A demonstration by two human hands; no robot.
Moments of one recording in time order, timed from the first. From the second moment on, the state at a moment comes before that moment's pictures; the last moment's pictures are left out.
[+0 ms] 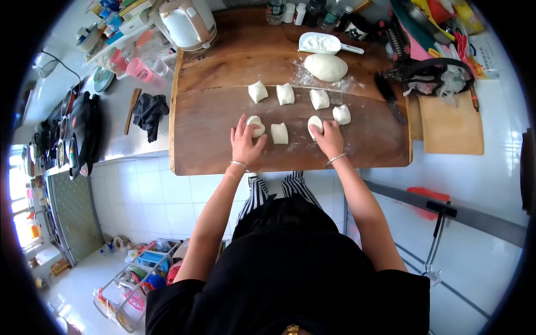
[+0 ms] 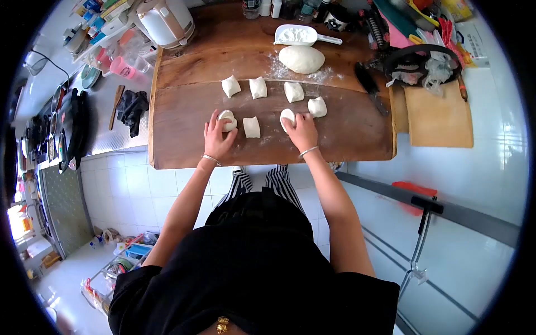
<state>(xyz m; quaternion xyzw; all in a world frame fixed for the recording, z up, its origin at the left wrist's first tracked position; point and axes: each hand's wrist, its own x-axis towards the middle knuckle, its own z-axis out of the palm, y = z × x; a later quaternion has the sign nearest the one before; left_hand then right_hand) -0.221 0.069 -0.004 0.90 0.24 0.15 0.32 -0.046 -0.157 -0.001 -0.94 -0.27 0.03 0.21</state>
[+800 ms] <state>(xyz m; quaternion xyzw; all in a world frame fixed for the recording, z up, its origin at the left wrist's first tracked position) -0.188 0.083 -0.039 0.78 0.36 0.30 0.41 0.080 -0.219 0.023 -0.86 -0.39 -0.02 0.32</state>
